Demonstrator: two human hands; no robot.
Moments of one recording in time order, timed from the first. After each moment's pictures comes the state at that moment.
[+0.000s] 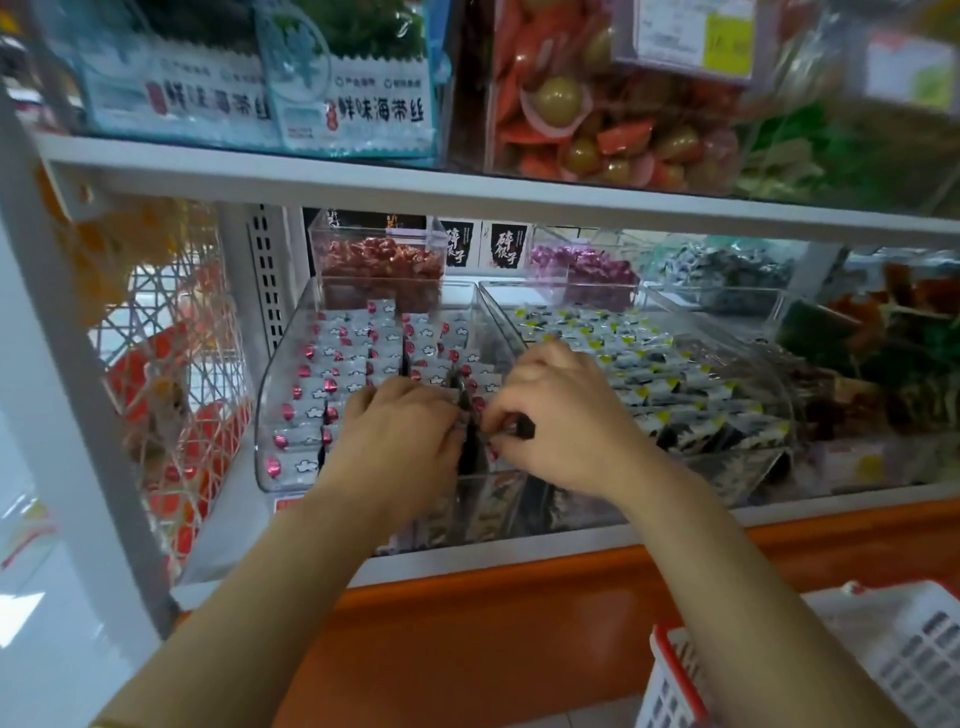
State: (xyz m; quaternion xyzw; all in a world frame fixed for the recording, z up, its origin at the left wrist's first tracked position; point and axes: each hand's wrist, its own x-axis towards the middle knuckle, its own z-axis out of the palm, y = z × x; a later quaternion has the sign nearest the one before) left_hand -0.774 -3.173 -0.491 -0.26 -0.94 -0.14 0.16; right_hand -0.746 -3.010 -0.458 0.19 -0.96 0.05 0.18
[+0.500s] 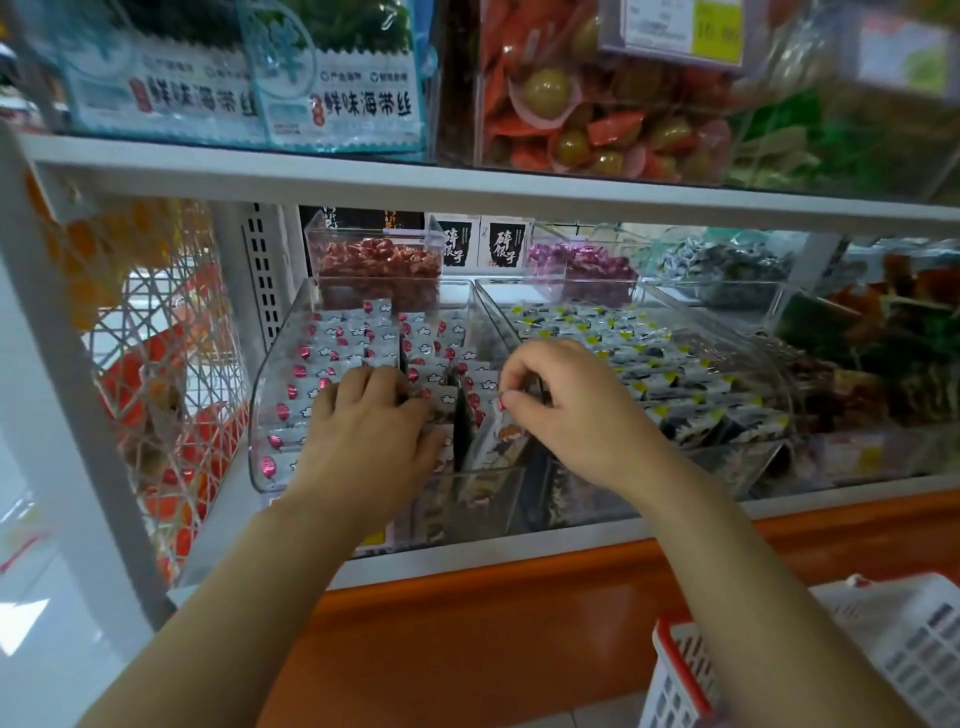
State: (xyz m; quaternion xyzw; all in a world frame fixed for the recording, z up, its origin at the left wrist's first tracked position) left_hand -0.774 -3.183 -0.494 -0.19 -0.96 -0.05 0.18; right_hand -0.740 -3.005 -0.455 0.17 -0.93 0.25 0.20
